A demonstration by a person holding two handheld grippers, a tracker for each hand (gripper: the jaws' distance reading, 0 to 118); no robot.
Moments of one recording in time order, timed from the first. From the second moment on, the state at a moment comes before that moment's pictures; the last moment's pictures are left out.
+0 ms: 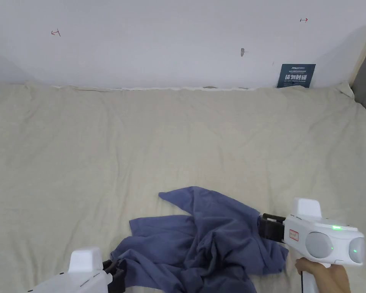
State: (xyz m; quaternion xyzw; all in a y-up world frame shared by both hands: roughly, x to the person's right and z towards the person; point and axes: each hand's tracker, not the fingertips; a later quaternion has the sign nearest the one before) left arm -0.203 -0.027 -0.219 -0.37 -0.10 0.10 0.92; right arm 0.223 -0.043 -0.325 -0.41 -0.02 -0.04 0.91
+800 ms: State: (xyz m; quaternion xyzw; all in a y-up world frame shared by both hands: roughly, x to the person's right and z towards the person) left arm -0.235 0.009 -0.261 -0.32 -0.09 0.14 0.93; right arm 0.233 0.024 -0.328 -0.33 0.00 0.02 0.94
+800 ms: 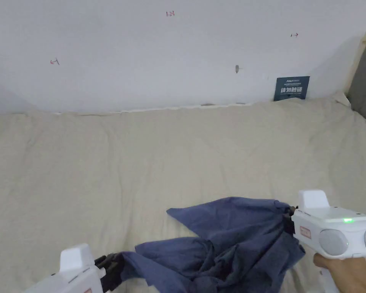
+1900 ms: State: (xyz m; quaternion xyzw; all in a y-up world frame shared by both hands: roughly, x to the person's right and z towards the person) left arm -0.334 0.192 -0.479 -0.15 0.10 0.07 0.98; right arm 0.262 0.179 -0.450 -0.16 -0.02 -0.01 0.99
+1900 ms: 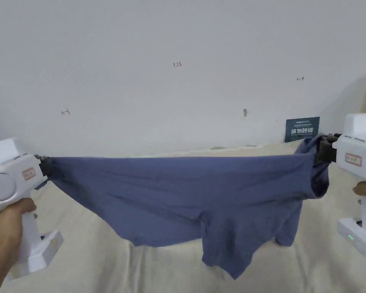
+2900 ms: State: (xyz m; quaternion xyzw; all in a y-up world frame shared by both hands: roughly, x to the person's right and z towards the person) left arm -0.347 -0.085 -0.181 -0.47 0.12 0.09 0.87; right arm 0.275 -0.108 -0.166 -0.46 -0.08 -0.09 0.88
